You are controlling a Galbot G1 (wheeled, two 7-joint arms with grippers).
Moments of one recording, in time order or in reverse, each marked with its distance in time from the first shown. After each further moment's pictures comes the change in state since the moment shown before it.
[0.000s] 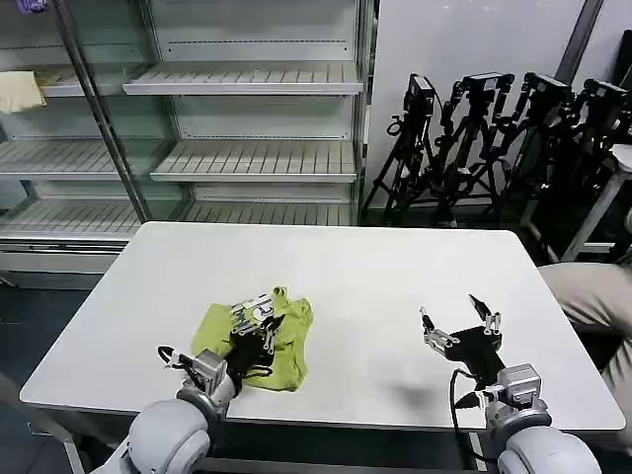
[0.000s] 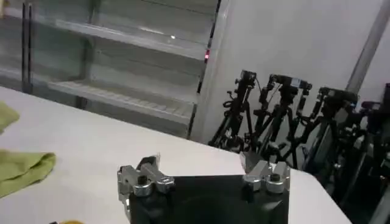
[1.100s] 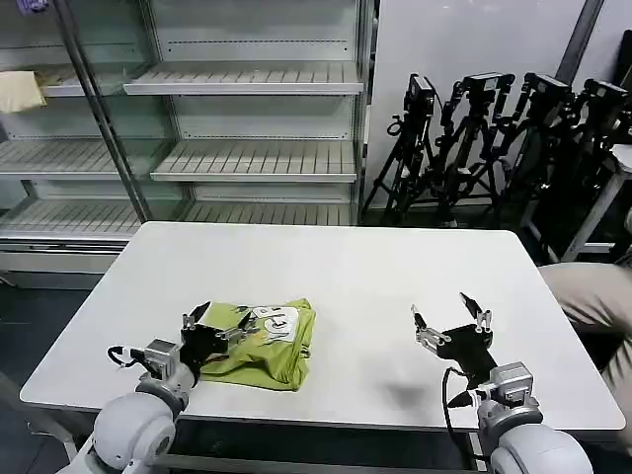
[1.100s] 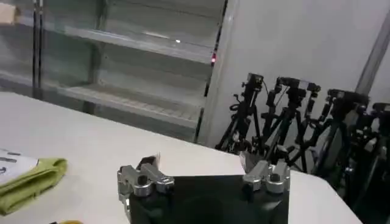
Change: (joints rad) left arm 0.076 0.011 -0.209 0.059 -0.171 0.003 -0.111; right arm 0.016 0.010 -0.027 -0.006 -0.004 0.010 -0.008
